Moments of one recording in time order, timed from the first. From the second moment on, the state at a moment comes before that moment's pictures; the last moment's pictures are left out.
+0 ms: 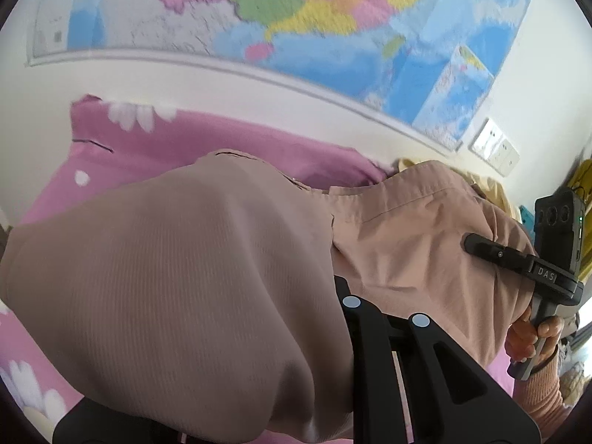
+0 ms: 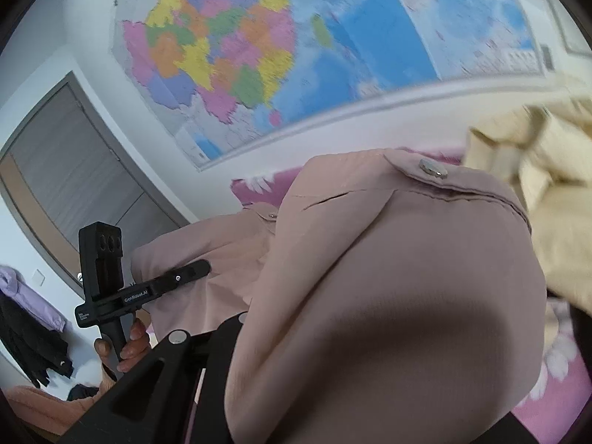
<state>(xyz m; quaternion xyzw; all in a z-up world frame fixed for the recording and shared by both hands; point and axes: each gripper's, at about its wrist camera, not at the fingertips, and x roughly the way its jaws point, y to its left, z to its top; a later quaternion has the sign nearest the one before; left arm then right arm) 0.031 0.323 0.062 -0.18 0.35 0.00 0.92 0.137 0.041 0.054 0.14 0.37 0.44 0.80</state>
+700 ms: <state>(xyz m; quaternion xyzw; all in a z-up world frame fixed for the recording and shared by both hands) 0.024 0.448 0.123 -0.16 0.29 0.12 0.93 0.176 0.192 0.104 0.11 0.35 0.52 0.77</state>
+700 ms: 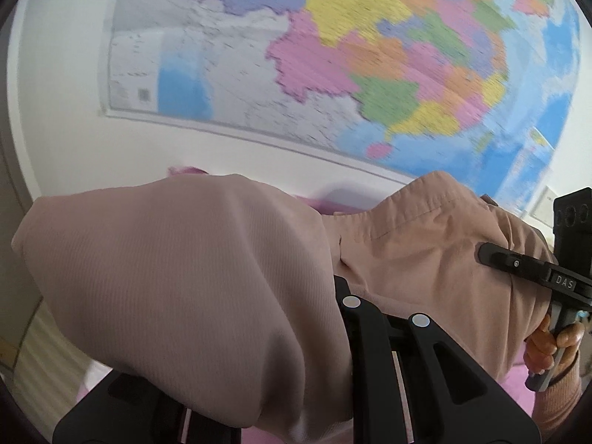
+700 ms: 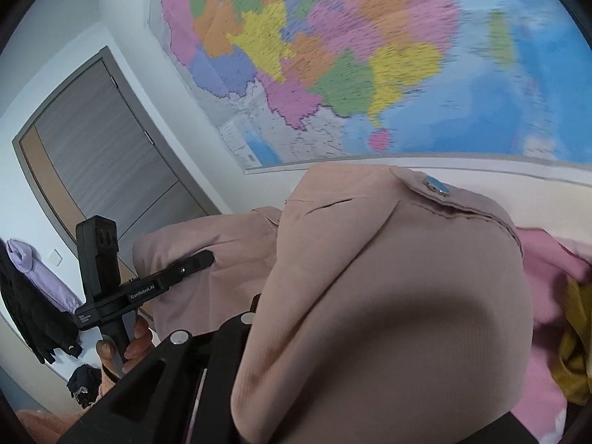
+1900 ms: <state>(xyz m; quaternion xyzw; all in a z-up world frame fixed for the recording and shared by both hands) 0.070 0.615 -0.008 -0.18 0.35 0.29 0.87 0.230 0.352 0.002 0.07 0.45 0.50 0.73</state>
